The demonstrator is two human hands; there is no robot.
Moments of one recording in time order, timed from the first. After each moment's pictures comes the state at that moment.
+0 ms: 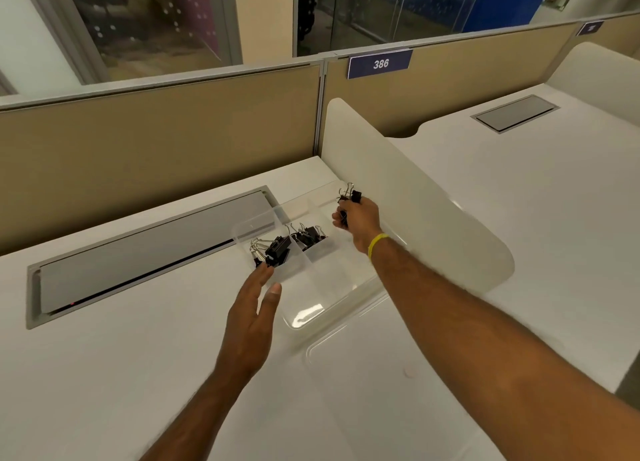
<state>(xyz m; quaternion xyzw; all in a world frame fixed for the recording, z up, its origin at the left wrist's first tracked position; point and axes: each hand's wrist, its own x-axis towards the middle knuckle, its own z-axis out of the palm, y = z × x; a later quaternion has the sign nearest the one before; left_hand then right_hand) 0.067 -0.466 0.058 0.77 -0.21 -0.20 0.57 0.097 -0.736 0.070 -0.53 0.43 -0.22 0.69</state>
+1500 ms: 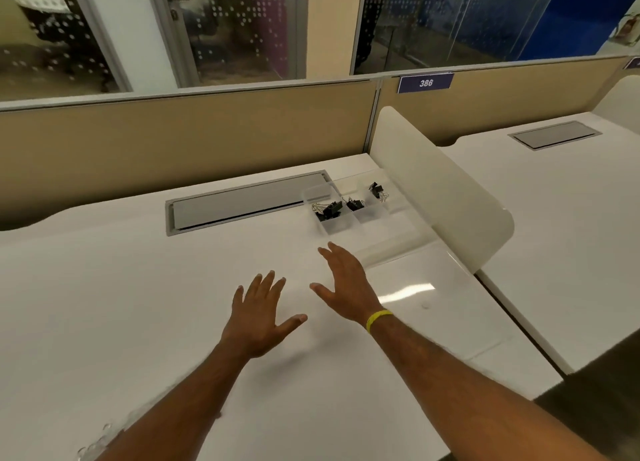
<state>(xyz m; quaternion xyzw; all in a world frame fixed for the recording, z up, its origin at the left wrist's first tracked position) -0.011 -0.294 0.043 0.93 -0.34 -0.14 0.10 -0.073 -0.501 0.052 -0.96 0.11 -0.07 0.25</state>
